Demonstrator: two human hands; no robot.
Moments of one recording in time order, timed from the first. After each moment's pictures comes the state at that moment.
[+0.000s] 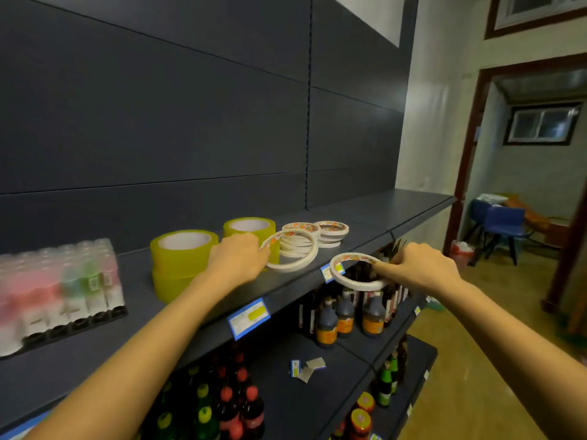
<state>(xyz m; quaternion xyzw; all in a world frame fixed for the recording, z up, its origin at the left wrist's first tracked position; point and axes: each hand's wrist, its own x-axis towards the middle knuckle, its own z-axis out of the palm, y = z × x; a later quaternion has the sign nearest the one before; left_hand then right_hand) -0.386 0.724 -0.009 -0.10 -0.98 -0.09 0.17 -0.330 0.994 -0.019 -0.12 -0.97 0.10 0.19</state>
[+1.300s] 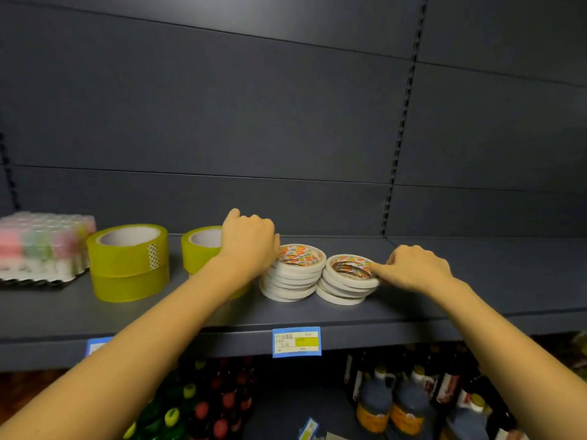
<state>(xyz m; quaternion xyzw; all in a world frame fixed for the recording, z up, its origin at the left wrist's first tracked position) -0.525 0.855 -0.003 0.18 -0.93 0.18 0.28 -0.626 1.079 -0.009 0.15 -0.98 0.08 0.10</state>
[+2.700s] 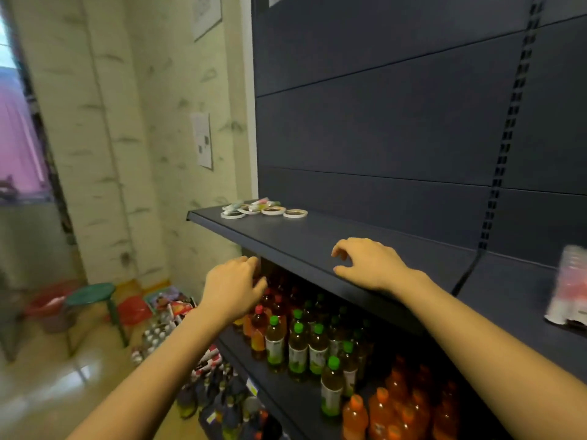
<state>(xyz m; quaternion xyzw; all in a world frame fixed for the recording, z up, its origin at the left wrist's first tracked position) 0.079 0.416 -0.058 0.54 -0.79 0.15 0.24 -0.158 0.451 -0.012 0.76 -0.64 0.14 0.05</state>
